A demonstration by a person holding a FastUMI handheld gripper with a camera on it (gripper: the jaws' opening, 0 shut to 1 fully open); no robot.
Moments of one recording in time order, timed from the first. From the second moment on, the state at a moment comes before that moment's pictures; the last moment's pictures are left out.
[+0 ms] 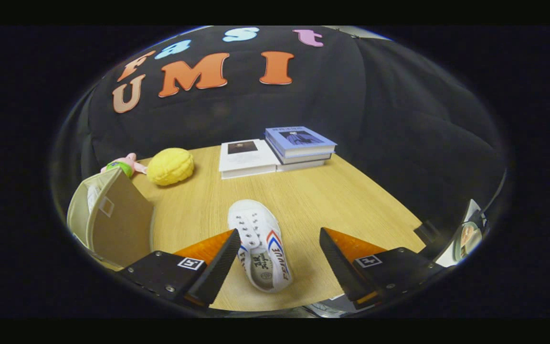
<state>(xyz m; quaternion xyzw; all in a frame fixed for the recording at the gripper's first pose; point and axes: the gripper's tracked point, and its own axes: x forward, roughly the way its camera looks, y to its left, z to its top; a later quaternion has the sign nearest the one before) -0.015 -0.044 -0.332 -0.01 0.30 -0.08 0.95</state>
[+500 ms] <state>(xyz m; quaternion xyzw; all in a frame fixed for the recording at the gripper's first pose) -0.027 -0.043 -0.395 0.01 0.37 -0.05 0.93</state>
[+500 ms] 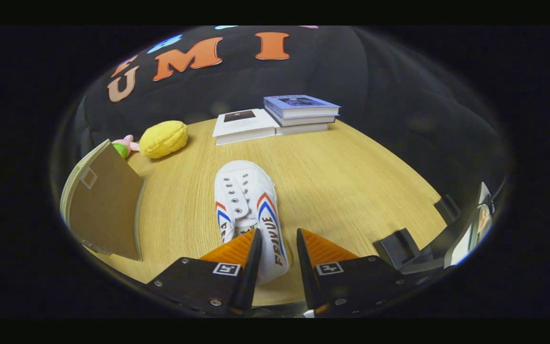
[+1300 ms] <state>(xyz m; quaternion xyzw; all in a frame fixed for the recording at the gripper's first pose) -0.010 -0.041 -0.378 0.04 0.36 -0.06 0.93</state>
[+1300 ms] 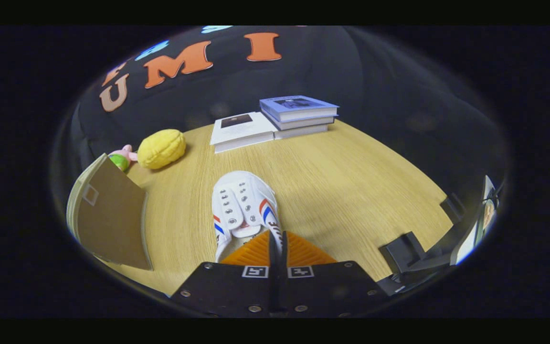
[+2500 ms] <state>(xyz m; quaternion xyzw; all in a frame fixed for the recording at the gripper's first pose) -0.007 0.190 -0.195 0.11 0.23 0.13 0.96</state>
